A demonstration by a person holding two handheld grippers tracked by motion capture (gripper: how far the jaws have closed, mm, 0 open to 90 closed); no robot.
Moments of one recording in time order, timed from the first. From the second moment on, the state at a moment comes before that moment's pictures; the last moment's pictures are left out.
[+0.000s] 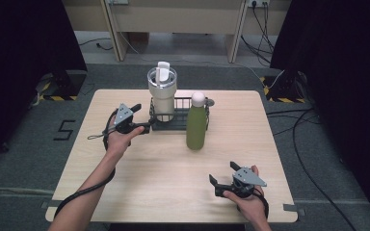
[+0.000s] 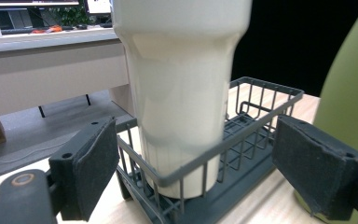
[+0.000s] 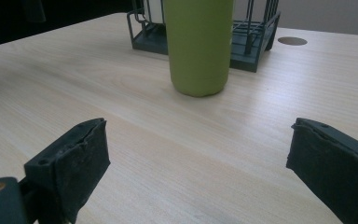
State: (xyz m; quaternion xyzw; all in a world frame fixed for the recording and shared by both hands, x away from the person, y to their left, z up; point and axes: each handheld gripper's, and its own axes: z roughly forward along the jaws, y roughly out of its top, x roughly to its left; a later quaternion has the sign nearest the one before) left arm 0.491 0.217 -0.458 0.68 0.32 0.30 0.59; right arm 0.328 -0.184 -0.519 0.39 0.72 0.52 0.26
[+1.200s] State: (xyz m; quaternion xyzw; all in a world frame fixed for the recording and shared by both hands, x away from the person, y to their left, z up) left arm 0.429 0.239 -0.481 0.67 0.32 0.29 0.60; right arm 0.338 -0.189 -0.497 0.39 0.70 0.53 0.28
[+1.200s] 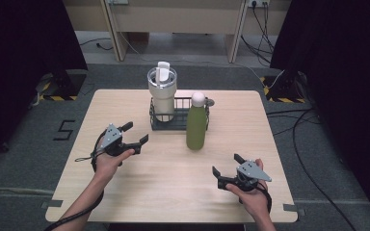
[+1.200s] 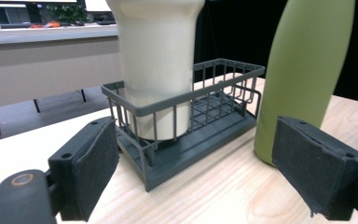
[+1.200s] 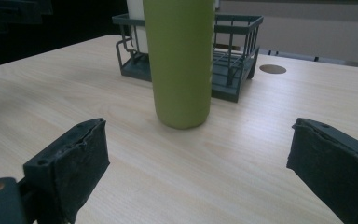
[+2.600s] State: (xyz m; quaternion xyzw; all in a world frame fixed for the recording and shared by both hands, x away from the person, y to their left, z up) left arm 0.419 0.245 -0.485 0.66 0.34 0.29 0.60; right arm 0.439 -0.127 -0.438 0.35 0.69 0.56 0.30
